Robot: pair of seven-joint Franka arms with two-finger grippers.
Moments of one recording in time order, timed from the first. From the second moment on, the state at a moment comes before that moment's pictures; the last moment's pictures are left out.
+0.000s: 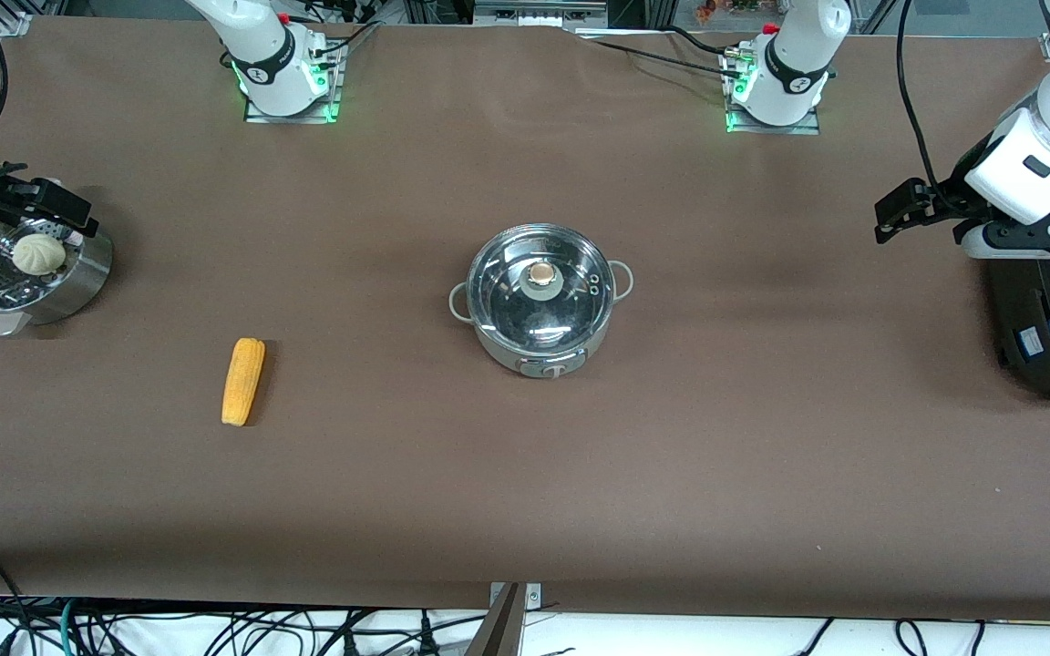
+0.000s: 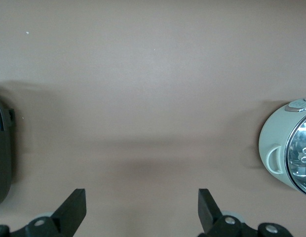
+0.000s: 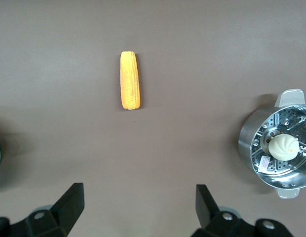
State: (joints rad) left arm 0.00 -0.01 -0.10 -1.66 -0.01 1.63 -0.11; right arm -0.01 0.02 -0.02 -1.62 -0.01 1.59 0.09
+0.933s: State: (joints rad) left arm -0.06 0.06 -0.11 -1.66 -0.01 1.63 -0.11; right arm -0.01 0.02 -0.02 -1.62 -0.01 1.59 0.09
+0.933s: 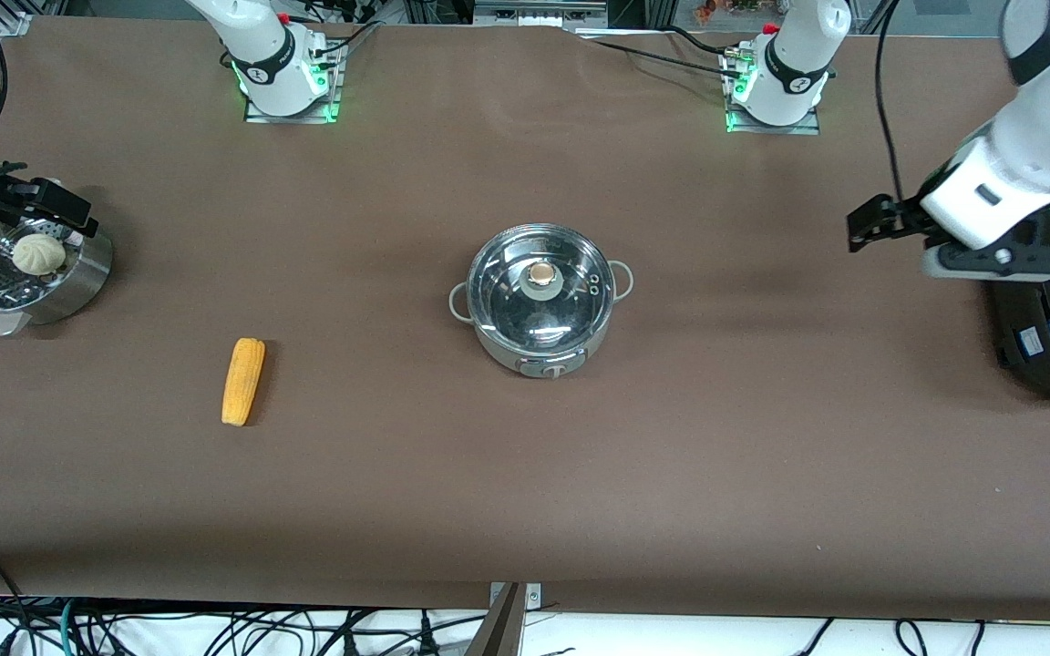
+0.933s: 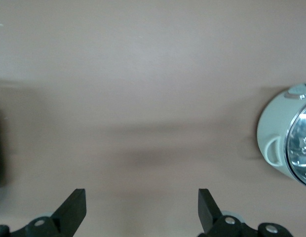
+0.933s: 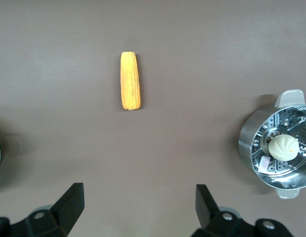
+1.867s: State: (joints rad) left arm -0.60 0.53 -0.12 -1.38 -0.03 1.87 -0.60; right arm 0.01 0.36 -0.01 -1.63 -0.02 1.83 0.09
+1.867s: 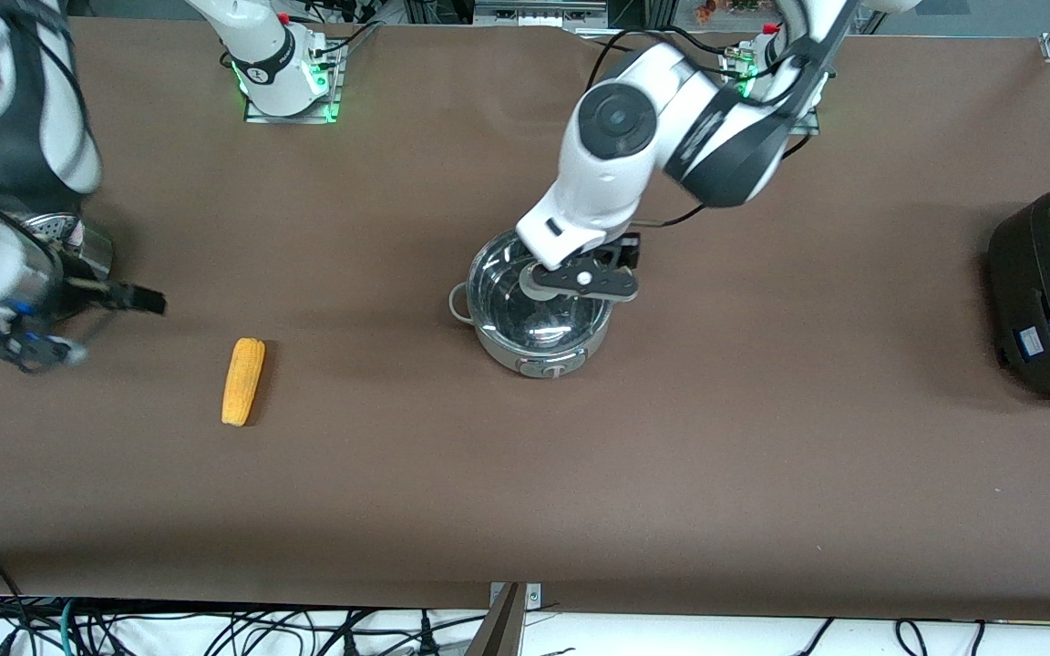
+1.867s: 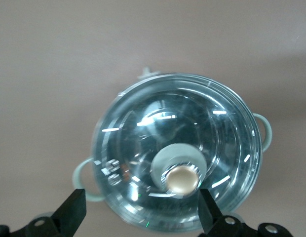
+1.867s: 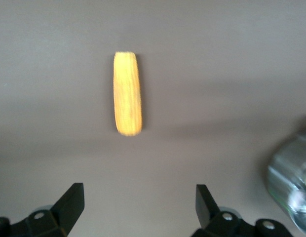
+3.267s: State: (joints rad) left arm -0.51 0.44 -0.09 -1.30 -0.03 1.53 -0.55; right arm 0.03 0.71 0.01 -1.66 0.07 2.21 0.10
